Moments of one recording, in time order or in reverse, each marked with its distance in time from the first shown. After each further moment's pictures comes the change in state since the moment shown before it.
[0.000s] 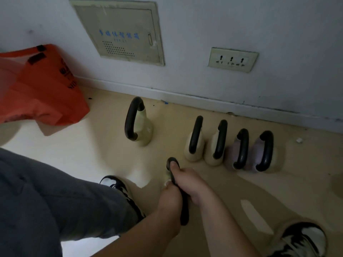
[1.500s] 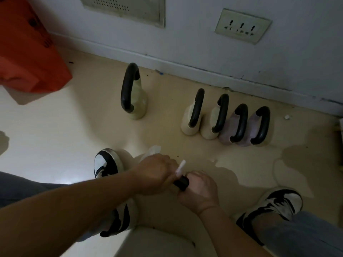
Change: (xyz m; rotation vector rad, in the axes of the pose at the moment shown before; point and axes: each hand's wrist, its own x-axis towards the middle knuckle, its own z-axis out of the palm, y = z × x) left_hand 0.029 0.032 -0.099 1.724 -0.439 1.009; right_hand -0.043 0.086 0.021 -0.891 0.289 -0.261
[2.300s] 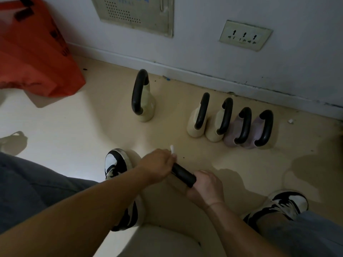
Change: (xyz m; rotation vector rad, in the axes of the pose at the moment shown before) left_hand -0.006 -0.006 -0.007 -0.112 0.186 -0.293; right_hand -0.004 -0.002 0.001 -0.007 0.064 0.024
